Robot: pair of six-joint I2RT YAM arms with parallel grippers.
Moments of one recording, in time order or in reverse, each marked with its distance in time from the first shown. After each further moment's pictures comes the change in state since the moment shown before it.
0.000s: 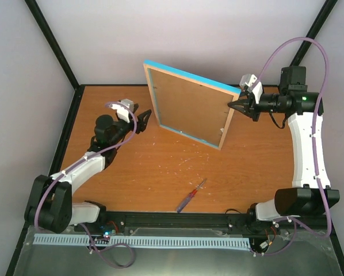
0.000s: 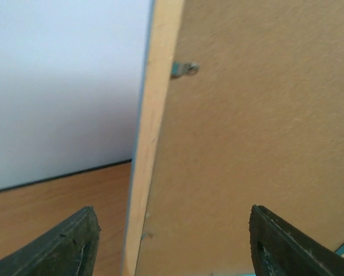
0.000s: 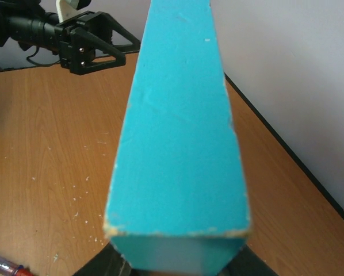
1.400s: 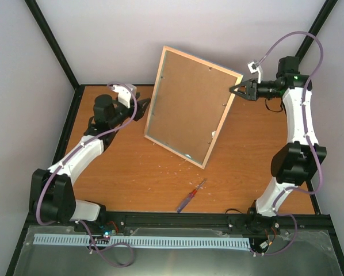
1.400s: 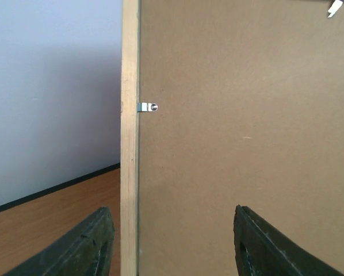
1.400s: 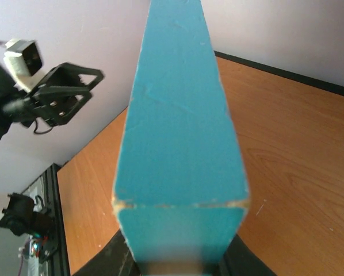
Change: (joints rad) left arm 0.040 0.120 0.313 -0.303 0.114 0.134; right arm -0.084 0.346 0.199 0.000 -0.171 0.436
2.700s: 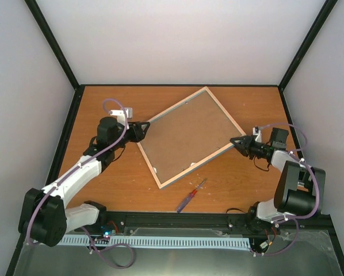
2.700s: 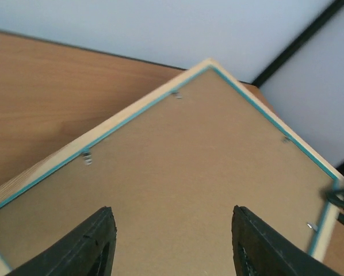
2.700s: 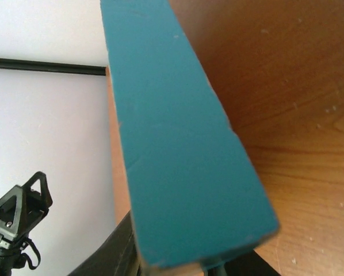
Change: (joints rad) left arm -0.084 -0.235 -0.275 -0.150 -0.098 -0.384; right arm -0.153 -0.308 -1.301 1.083 0.111 0.986
